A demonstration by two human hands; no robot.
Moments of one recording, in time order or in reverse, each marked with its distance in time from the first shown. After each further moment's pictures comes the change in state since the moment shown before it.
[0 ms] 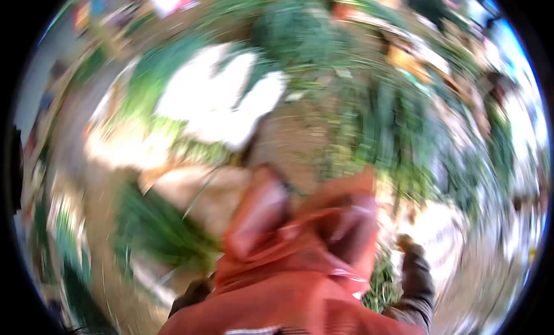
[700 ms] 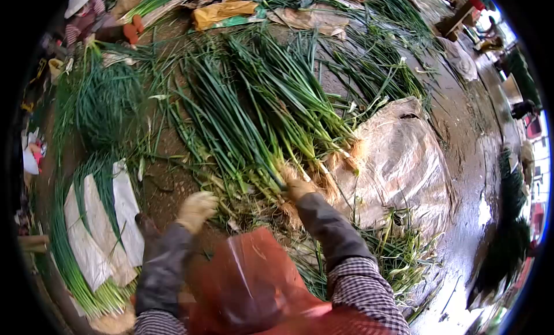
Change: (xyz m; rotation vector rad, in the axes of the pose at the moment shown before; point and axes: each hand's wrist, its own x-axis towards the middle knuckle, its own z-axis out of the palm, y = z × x) left_hand 0.169 -0.117 0.608 1.213 -0.867 -0.097; right_hand 0.142 -0.007 -0.246 1.347 0.359 0.657
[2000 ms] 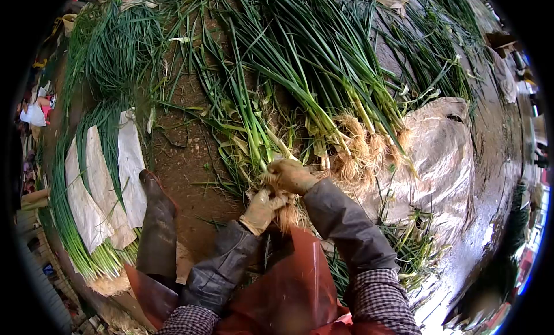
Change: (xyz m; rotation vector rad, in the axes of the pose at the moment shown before) left_hand -0.002 -0.094 0.118 -0.355 -0.203 0.047; right_hand 0.007 -0.110 0.014 0.188 -0.299 -0.317
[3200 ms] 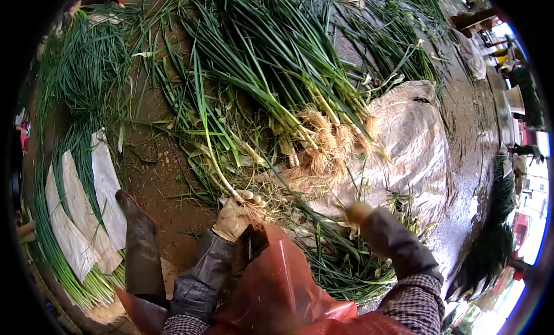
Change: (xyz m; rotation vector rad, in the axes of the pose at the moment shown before) left_hand -0.007 -0.002 -0.007 -0.412 -0.078 -0.006; right_hand -0.192 0.154 -0.031 -0.298 -0.064 0.309
